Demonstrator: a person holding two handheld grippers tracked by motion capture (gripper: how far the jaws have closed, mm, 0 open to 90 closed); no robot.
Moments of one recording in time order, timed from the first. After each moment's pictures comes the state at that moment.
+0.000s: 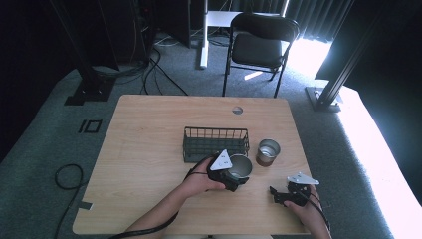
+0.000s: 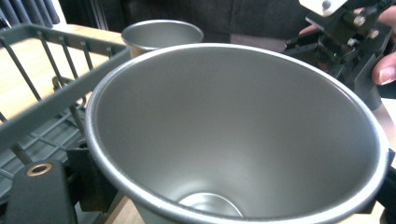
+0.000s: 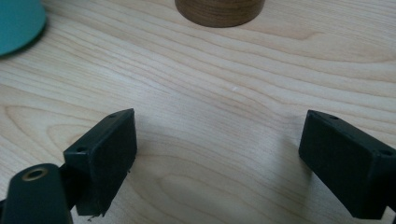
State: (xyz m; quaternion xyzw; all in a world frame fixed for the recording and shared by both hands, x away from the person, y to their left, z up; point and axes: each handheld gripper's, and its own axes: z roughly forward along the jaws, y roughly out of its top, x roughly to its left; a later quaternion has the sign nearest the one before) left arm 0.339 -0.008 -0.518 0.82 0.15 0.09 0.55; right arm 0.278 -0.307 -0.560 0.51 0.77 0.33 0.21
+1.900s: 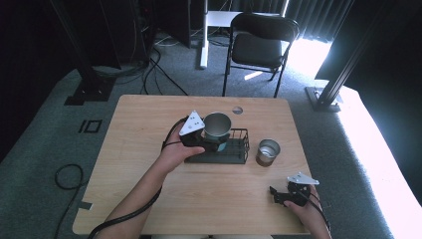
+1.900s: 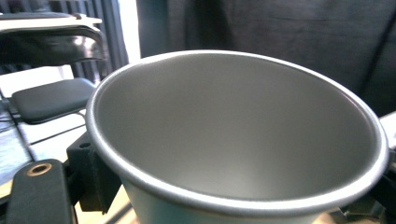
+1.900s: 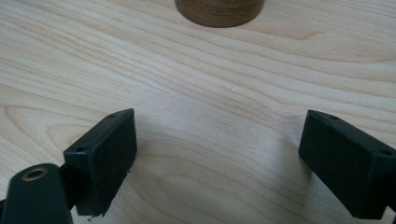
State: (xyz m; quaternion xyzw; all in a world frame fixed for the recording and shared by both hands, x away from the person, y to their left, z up) left arm 0.380 0.063 -0.411 0.74 0.23 0.19 0.61; right arm 0.279 -0.307 -0.560 0.51 0.77 0.33 0.22
